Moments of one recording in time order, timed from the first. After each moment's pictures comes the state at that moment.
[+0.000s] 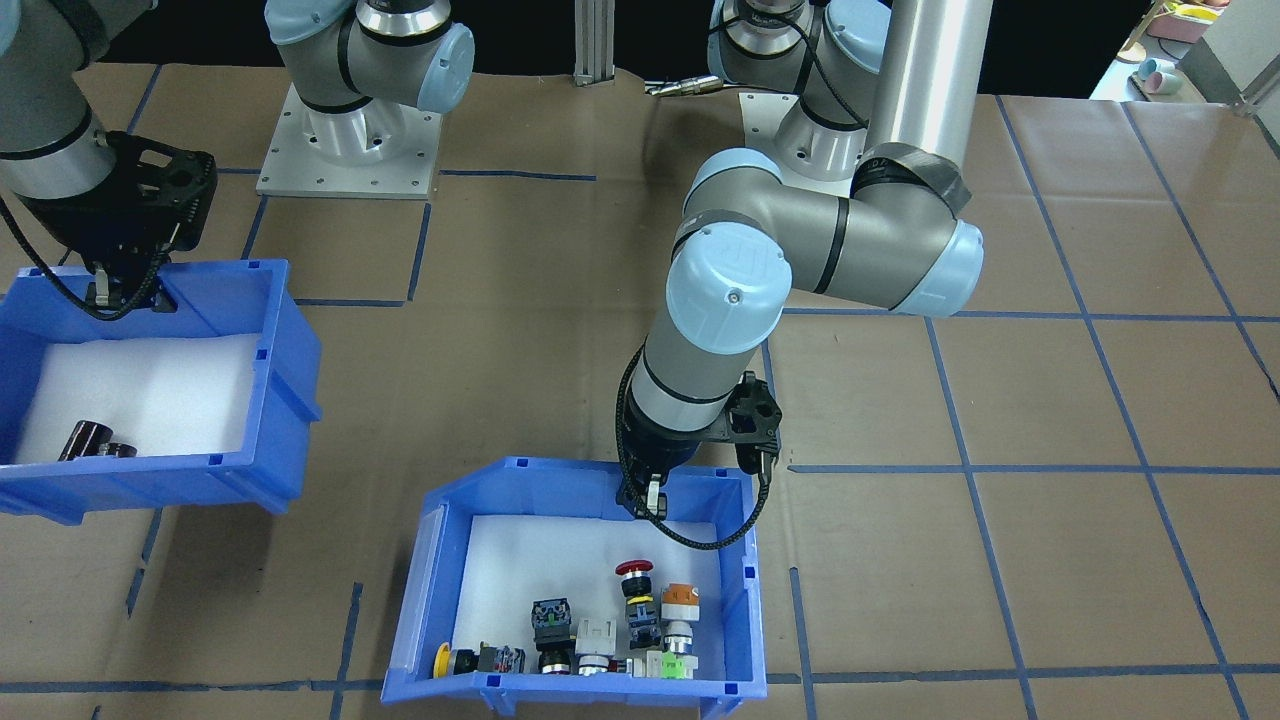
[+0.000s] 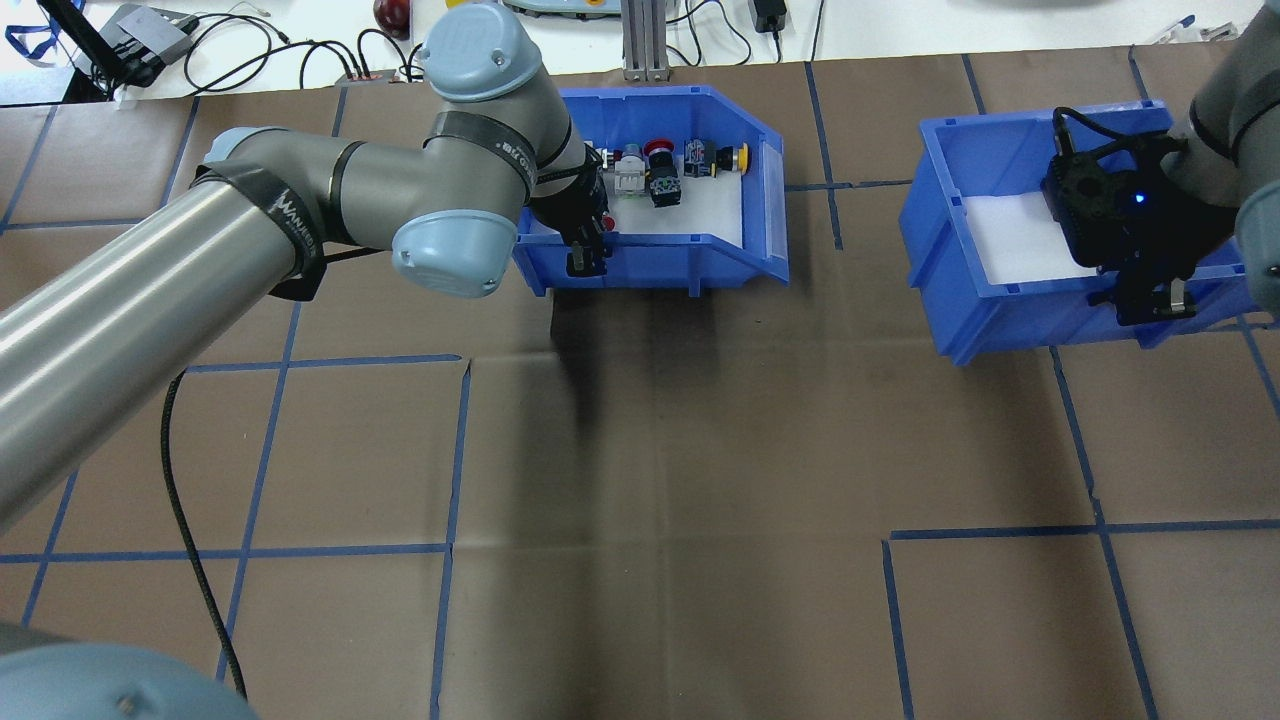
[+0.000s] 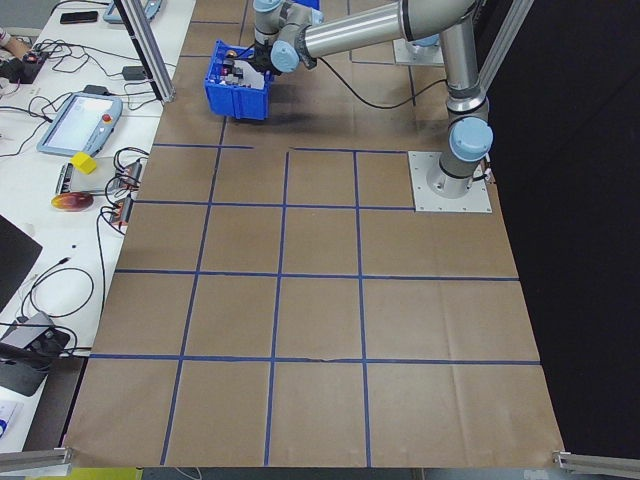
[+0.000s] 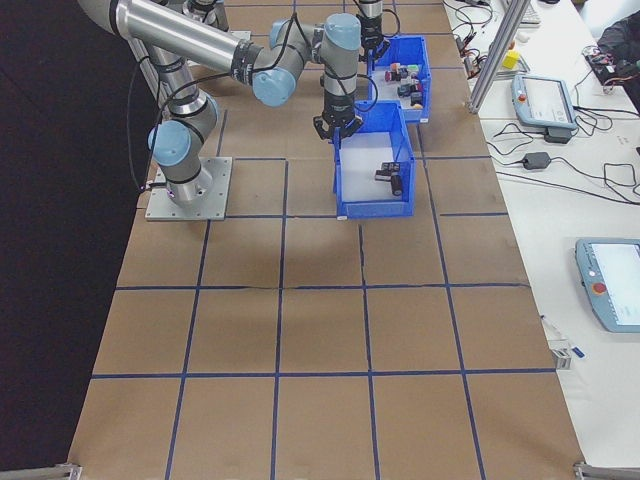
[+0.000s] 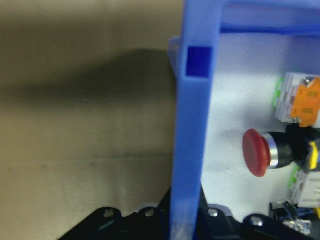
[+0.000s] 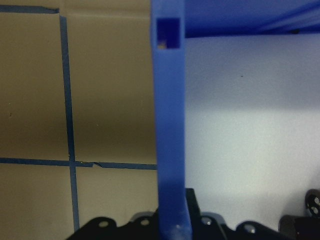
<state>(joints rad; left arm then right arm) -1.82 -2.07 -1.49 -0.99 1.44 -1.83 1.28 -1.63 1.89 -1.85 -1.66 -1.92</state>
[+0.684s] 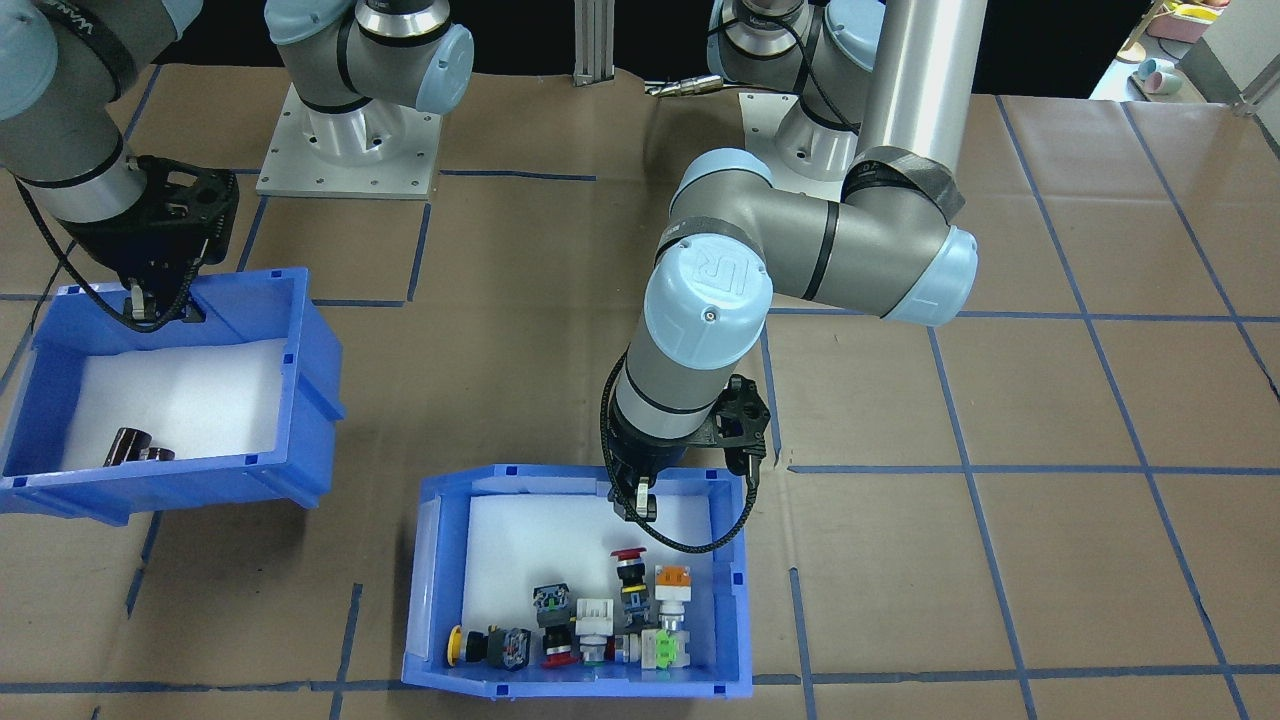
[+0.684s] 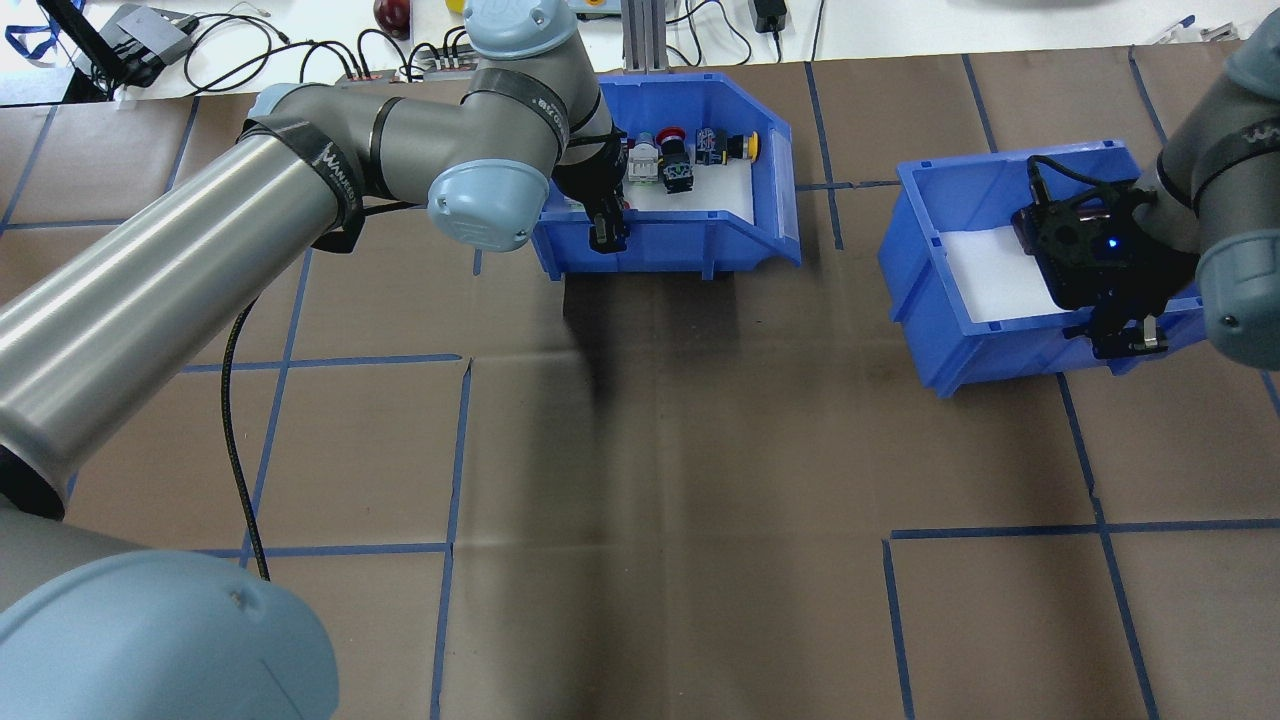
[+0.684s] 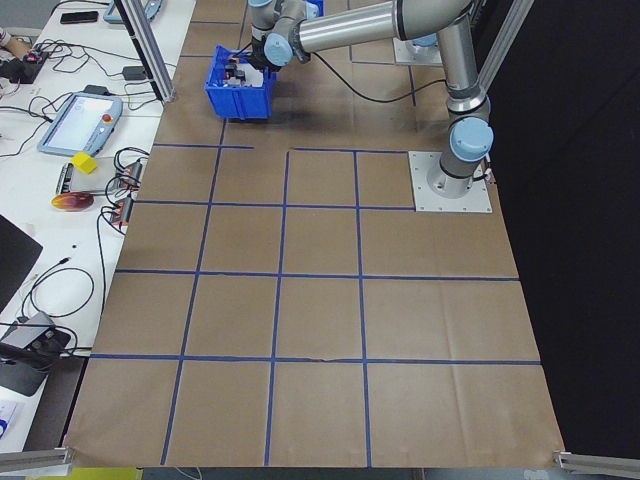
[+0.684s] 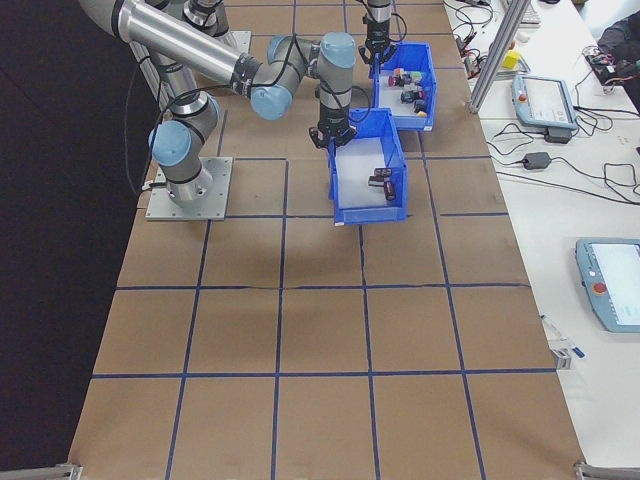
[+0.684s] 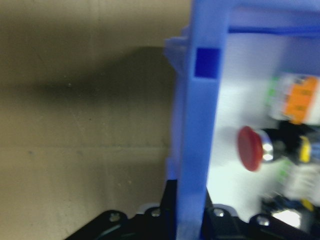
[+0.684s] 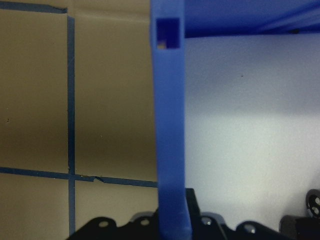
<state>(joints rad) -1.83 -2.07 -1.46 -1.09 1.44 -1.86 1.26 -1.63 1.97 -1.92 -1.63 -1.95</state>
